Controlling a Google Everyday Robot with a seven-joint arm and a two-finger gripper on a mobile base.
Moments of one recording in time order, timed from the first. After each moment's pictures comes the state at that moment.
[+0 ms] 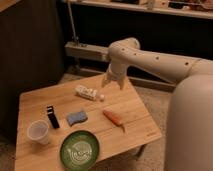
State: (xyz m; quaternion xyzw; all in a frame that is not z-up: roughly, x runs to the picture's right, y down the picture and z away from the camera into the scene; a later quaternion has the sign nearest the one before) arm 0.061 -0.014 0.773 -0.24 0.14 0.74 0.62
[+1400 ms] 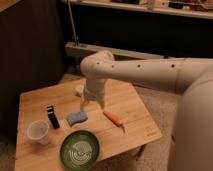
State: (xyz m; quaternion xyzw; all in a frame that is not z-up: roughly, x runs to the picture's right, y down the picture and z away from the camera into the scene) arm -0.100 0.072 0.695 -0.32 0.17 0.61 0.70
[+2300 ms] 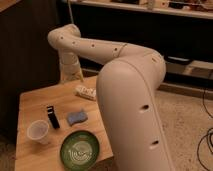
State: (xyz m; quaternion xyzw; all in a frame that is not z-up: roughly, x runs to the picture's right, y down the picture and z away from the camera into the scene) arm -0.170 -0.057 0.768 -0.27 0.17 0.63 0.71
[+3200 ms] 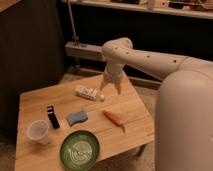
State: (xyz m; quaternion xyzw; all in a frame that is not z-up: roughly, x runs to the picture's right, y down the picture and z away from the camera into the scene) arm 0.047 0.015 0.770 -0.26 0.23 0.75 0.57
